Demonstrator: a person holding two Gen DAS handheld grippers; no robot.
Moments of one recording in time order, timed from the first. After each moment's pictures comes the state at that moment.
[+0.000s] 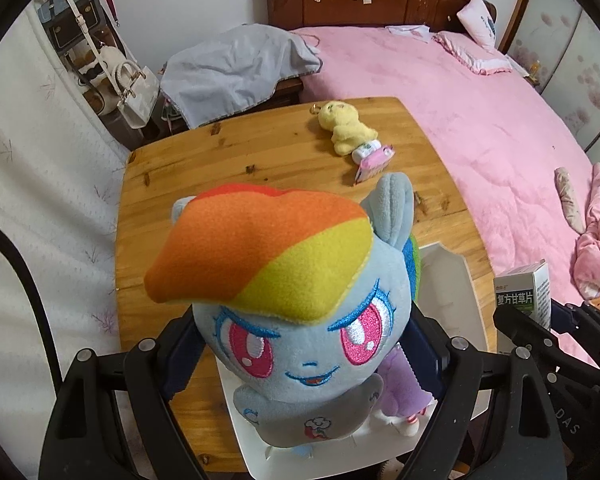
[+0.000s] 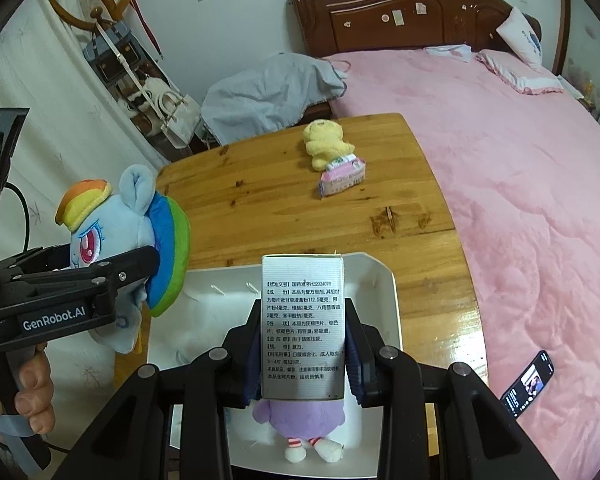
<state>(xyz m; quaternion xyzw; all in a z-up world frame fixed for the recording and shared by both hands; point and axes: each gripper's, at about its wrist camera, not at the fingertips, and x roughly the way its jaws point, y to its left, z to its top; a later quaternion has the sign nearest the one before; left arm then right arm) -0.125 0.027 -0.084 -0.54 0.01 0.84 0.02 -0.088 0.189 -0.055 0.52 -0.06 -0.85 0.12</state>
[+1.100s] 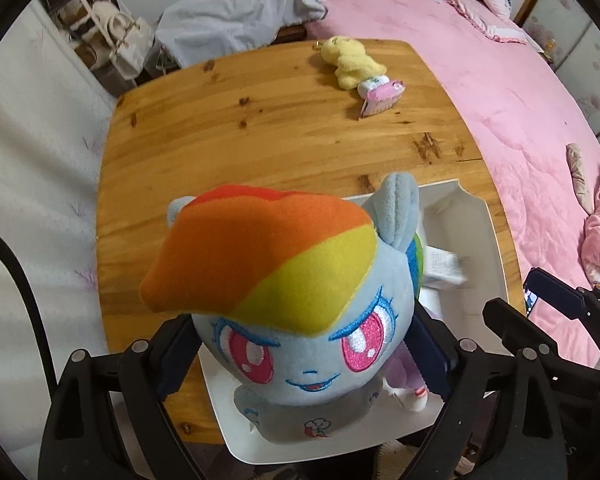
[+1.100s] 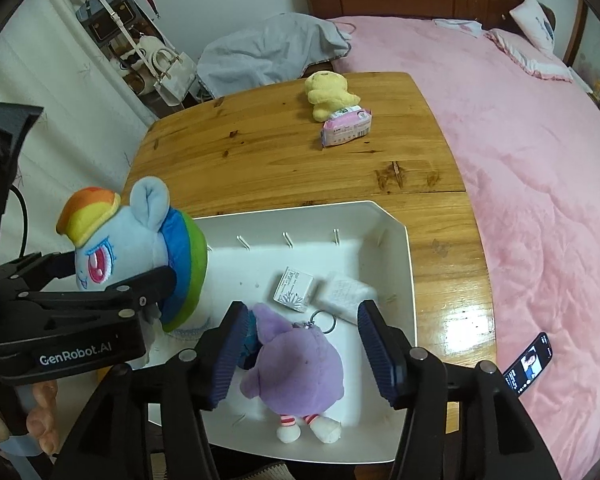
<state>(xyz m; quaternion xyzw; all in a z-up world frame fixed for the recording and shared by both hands) -0.112 0.033 -0.138 -0.61 0.02 0.79 0.03 -0.081 0.176 -0.091 0.57 -0.03 -0.81 0.11</state>
